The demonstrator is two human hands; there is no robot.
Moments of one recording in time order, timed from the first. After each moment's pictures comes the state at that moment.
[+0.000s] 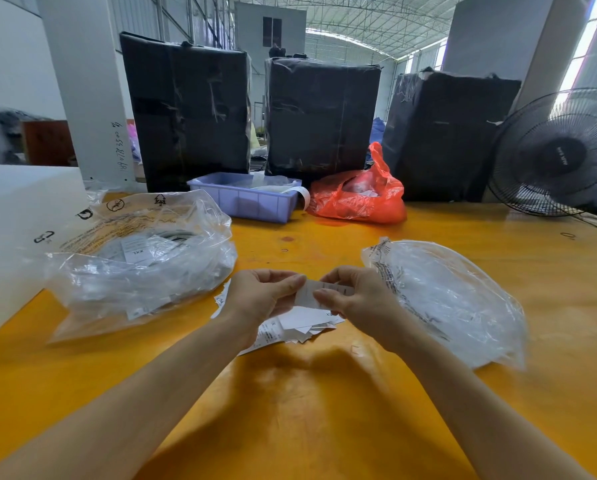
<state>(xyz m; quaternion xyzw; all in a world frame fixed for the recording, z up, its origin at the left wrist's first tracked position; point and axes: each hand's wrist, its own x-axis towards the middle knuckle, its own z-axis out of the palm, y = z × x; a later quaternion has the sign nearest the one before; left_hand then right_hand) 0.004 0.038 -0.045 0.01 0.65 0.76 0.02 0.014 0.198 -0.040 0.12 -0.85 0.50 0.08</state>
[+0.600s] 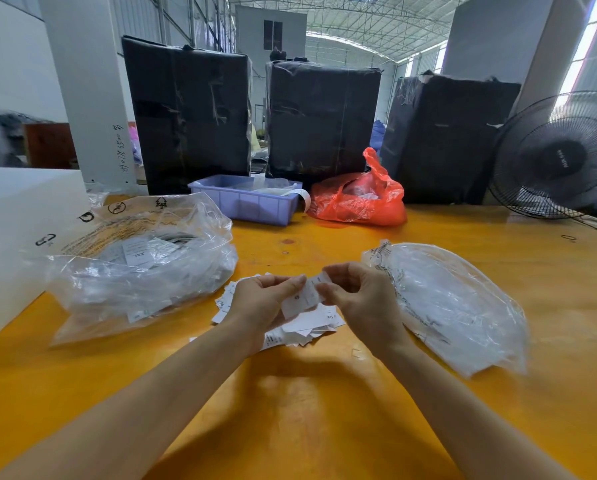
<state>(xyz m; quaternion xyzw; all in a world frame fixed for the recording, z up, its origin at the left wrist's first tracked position) 0.003 0.044 -0.048 -0.02 0.61 0.79 0.03 0.014 0.188 -0.048 0.10 -0.79 0.56 0.22</state>
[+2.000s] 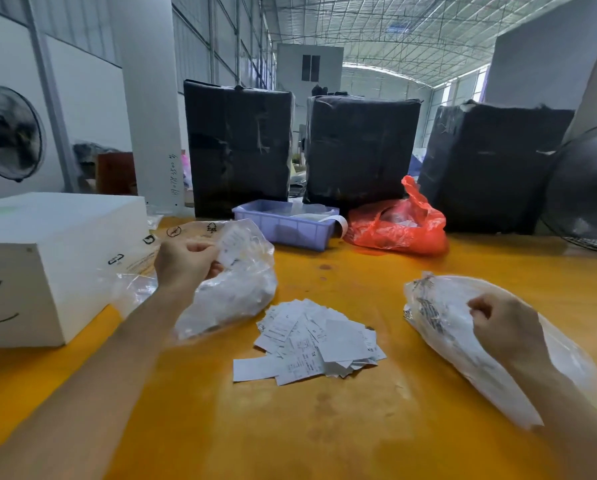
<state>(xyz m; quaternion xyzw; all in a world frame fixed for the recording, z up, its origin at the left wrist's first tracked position) -0.040 -0.089 -0.002 -0.14 0.74 0.58 -0.31 -0.015 0.302 -0.042 -0.08 -0.92 0.21 0.32</state>
